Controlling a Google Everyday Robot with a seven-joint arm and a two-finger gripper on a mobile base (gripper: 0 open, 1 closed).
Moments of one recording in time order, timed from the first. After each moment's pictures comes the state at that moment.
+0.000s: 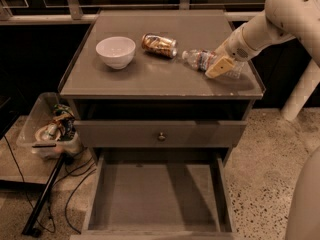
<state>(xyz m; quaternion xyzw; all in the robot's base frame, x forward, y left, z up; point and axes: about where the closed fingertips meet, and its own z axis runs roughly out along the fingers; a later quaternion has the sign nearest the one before) 0.723 -0.204 0.848 -0.53 0.78 0.04 0.33</state>
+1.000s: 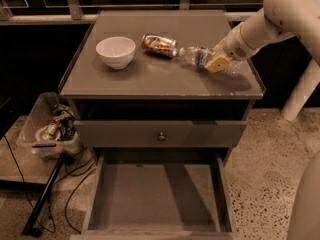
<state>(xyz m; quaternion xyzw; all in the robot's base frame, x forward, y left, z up) 0.716 -0.192 0.854 -0.54 0.77 0.05 0.33</state>
